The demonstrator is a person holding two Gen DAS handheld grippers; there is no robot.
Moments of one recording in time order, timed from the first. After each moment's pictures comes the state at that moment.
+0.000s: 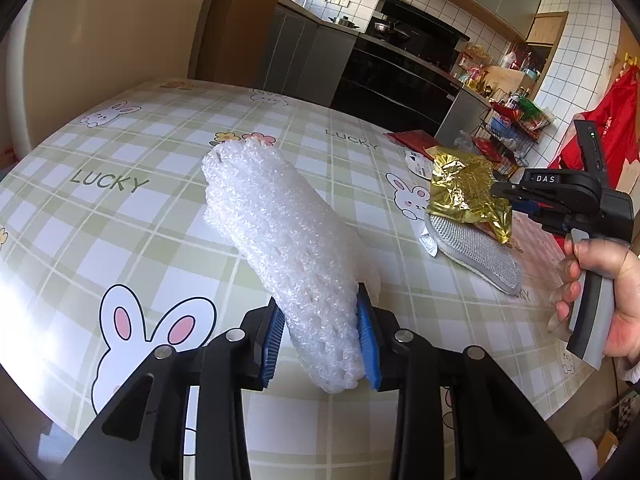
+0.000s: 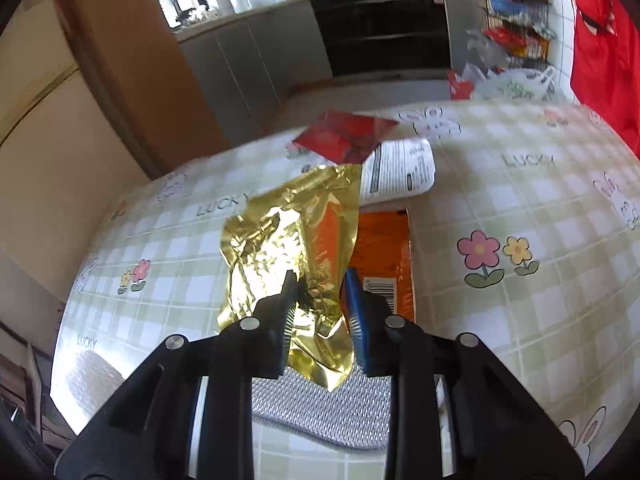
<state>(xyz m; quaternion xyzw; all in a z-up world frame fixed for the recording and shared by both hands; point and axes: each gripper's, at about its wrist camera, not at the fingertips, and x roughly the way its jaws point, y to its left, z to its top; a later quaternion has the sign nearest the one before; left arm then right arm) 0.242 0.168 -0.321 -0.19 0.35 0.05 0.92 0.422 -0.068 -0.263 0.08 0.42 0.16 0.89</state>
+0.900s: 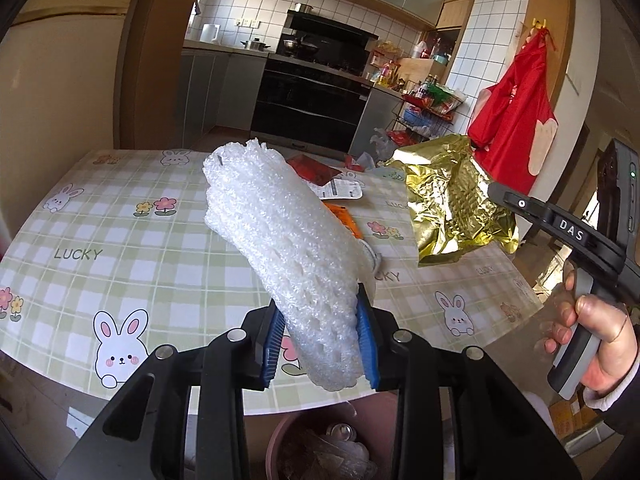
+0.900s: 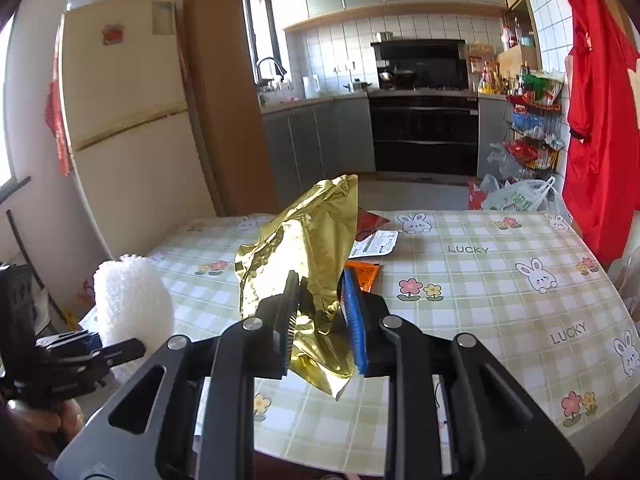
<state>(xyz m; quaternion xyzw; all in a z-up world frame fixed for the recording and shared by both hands) 0.165 0.079 -0.200 -0.12 0.31 -0.08 0.94 0.217 -0.173 -0.137 0.02 0.25 0.24 0.94</state>
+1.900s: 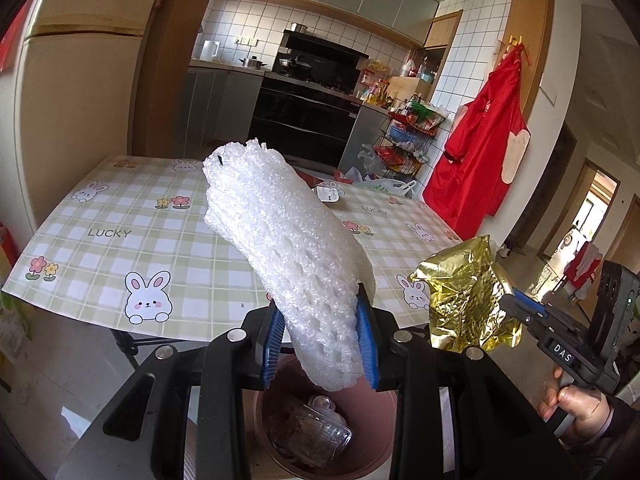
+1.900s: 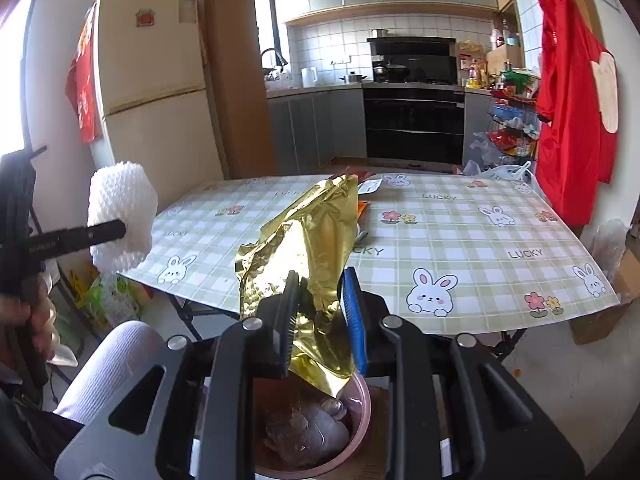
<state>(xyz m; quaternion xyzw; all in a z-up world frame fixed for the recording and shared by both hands) 0.049 0.075 -0.167 -0.14 0.28 -0.08 0.95 0.059 -0.220 -0.170 -0.01 0.27 0.23 0.94</state>
